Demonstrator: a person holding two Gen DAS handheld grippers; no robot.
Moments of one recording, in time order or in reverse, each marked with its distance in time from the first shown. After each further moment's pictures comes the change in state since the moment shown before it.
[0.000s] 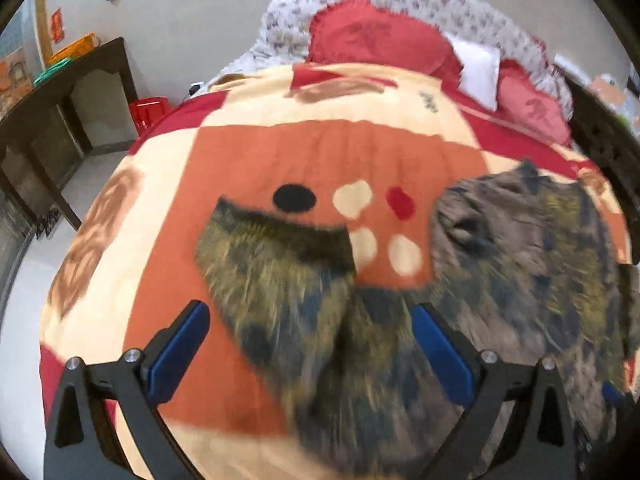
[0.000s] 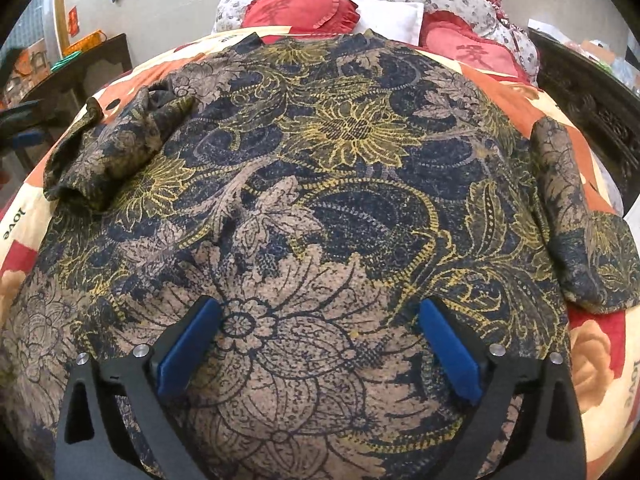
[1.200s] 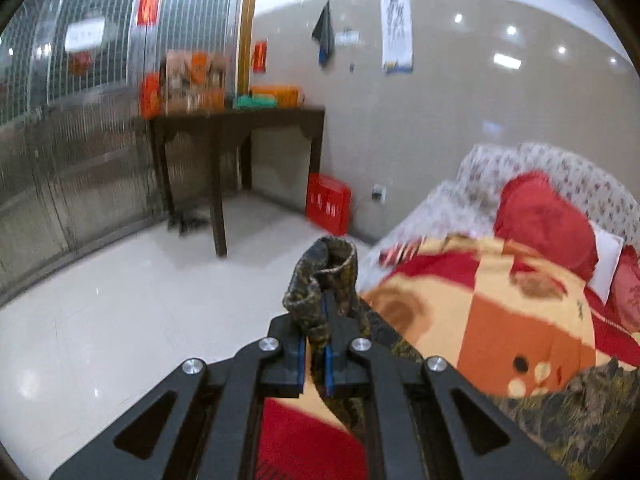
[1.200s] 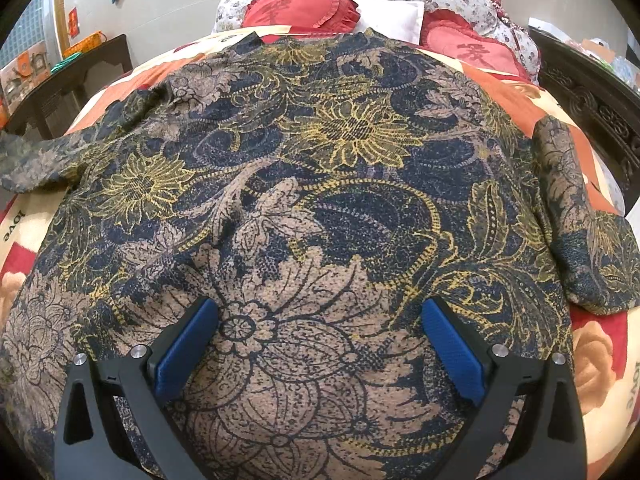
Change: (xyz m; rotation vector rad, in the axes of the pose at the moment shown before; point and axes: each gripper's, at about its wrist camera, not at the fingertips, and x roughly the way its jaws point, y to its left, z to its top) left arm -0.182 0.229 -0.051 -0.449 -0.452 0.403; right arm 0.003 0.000 0.003 0.002 0.004 0.005
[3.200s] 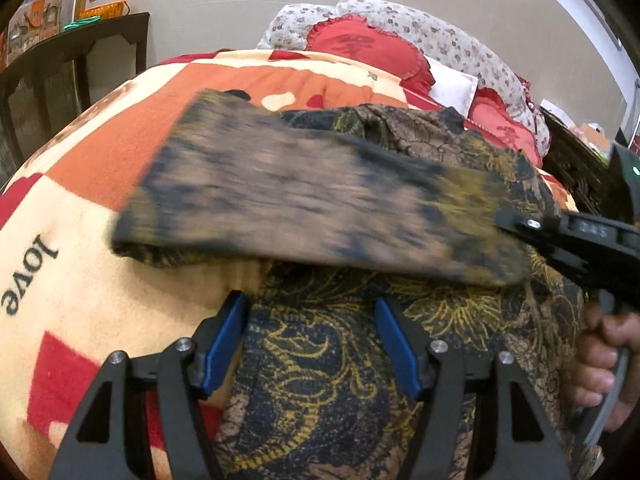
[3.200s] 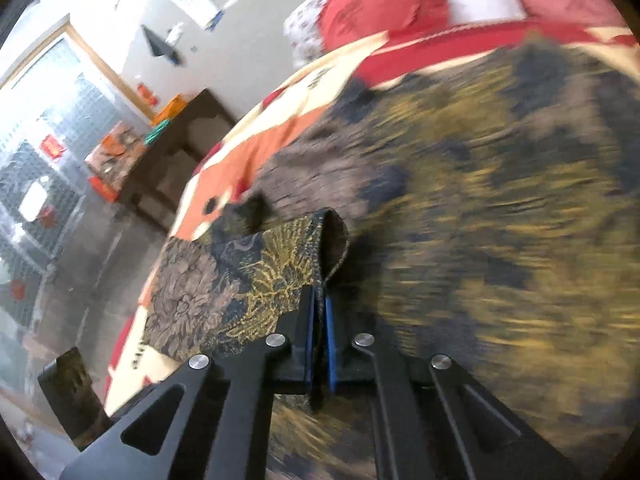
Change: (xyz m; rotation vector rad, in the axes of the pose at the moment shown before) left arm -0.071 -0.198 -0.225 0.216 0.407 -0.498; right arm 0.060 0.010 0.111 0.196 -0.012 0.555
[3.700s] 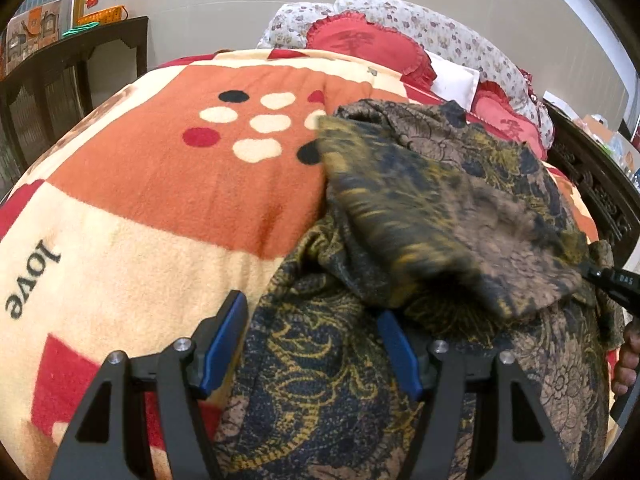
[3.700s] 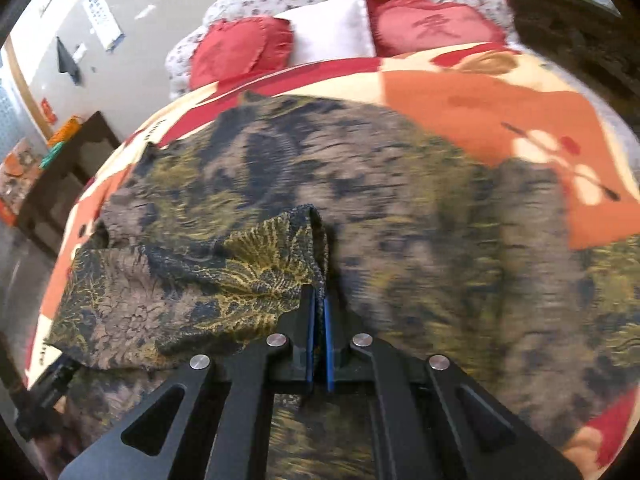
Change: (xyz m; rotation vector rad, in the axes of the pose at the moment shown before) left arm 0.002 -0.006 0.002 0.021 0.006 0.028; right arm -0.116 -0.104 -0.008 0.056 -0.062 -0.431
